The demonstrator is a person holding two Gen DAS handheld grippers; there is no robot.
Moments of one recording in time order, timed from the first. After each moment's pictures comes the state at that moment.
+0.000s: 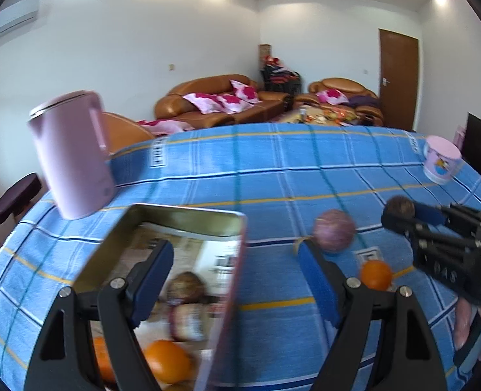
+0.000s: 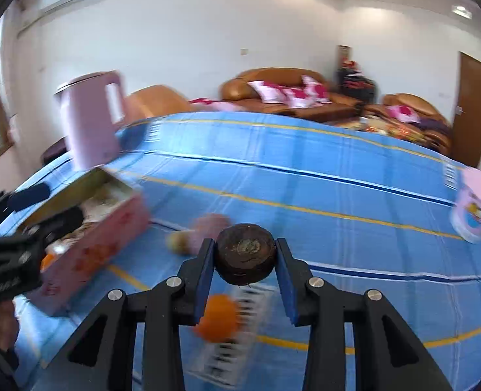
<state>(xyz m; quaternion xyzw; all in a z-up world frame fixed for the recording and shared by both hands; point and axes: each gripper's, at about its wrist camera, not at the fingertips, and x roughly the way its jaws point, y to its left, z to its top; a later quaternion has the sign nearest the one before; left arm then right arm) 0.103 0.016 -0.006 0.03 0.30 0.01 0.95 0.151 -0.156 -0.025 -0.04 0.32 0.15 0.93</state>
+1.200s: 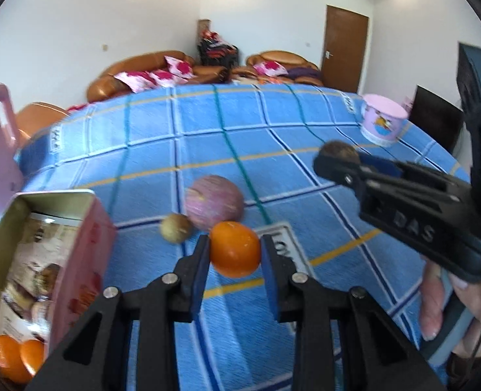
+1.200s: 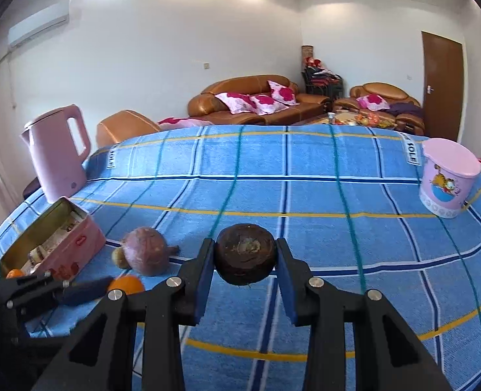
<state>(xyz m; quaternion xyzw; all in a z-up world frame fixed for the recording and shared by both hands) 0.122 -0.054 -0.039 0.03 0.35 -0.12 0.93 0.159 -0.198 -0.028 0.01 0.30 0.13 0.94</state>
